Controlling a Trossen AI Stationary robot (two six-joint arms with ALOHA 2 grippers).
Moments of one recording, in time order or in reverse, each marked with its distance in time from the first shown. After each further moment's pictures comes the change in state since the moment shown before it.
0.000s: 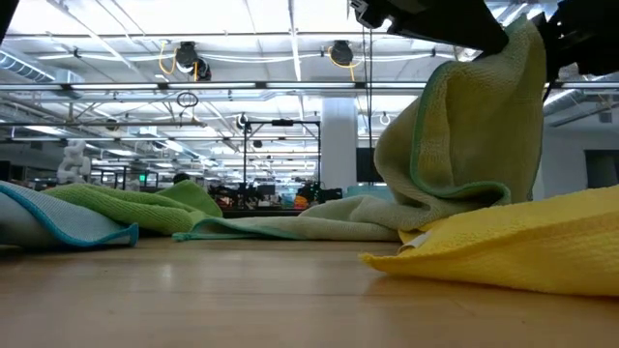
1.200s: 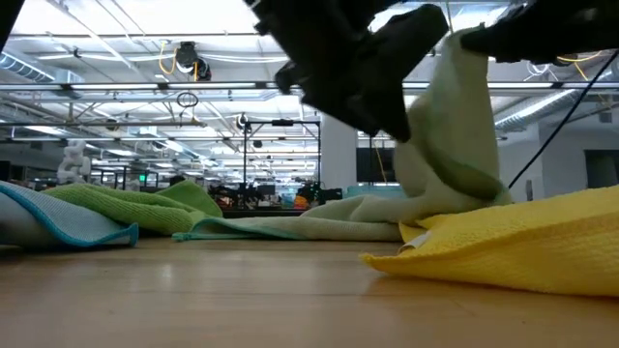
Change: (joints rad) left arm 0.022 -0.002 0.000 -0.465 -0.203 -0.738; right arm -0.093 -0.470 0.000 -0.351 0.465 -0.401
